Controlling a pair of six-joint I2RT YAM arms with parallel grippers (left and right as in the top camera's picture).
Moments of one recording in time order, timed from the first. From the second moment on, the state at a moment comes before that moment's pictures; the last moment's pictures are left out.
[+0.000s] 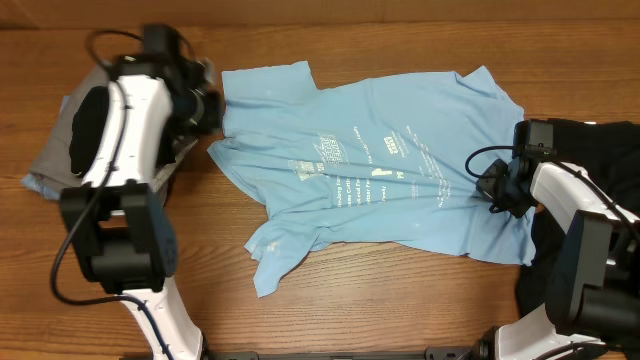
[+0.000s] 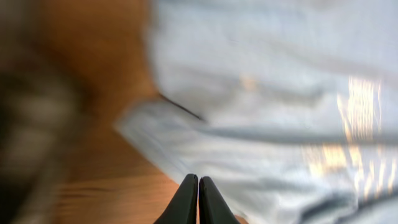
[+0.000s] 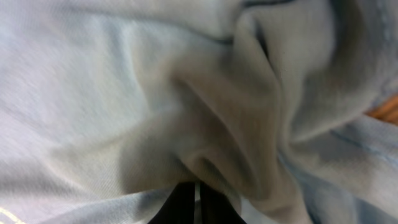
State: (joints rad) left arm 0.02 2.05 1.75 -1.09 0.24 0.01; right arm -0.20 1.77 0.98 -0.61 0.01 0.56
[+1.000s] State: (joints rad) left arm 0.03 2.04 1.56 -1.00 0.07 0.00; right arm -0.02 1.74 1.16 -0.67 -0.27 0.36
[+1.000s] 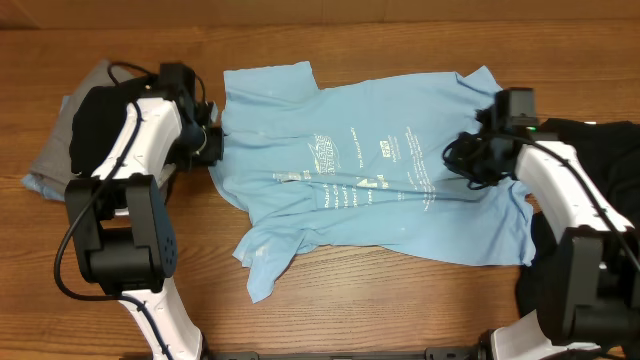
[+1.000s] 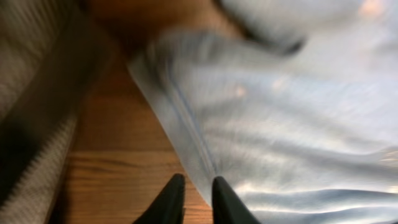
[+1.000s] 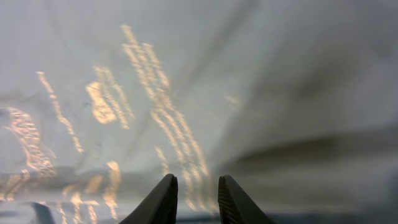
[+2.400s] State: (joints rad) left arm -0.10 2.03 1.30 -0.86 0.46 -0.02; right arm -0.26 1.51 1.26 -0.82 -0.34 0.35
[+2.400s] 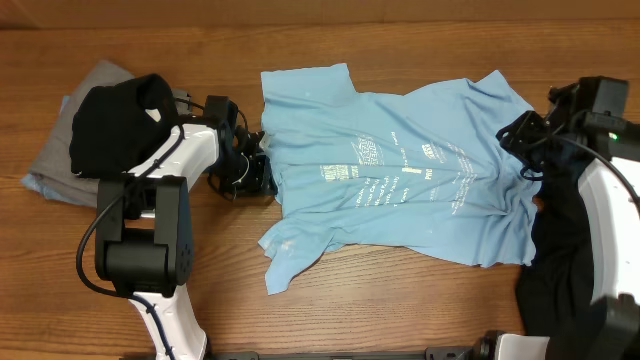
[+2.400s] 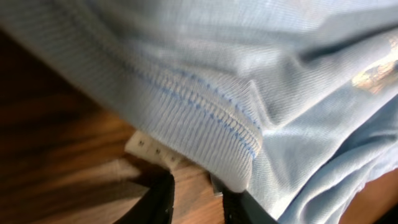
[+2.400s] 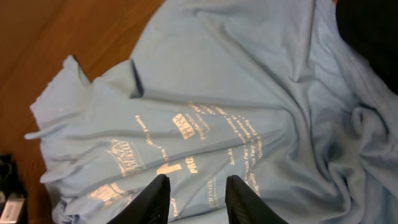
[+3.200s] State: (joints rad) left arm -0.12 2.02 1.28 -0.80 0.43 -0.05; right arm -0.26 1.46 1.26 -0.92 -0.36 0.33
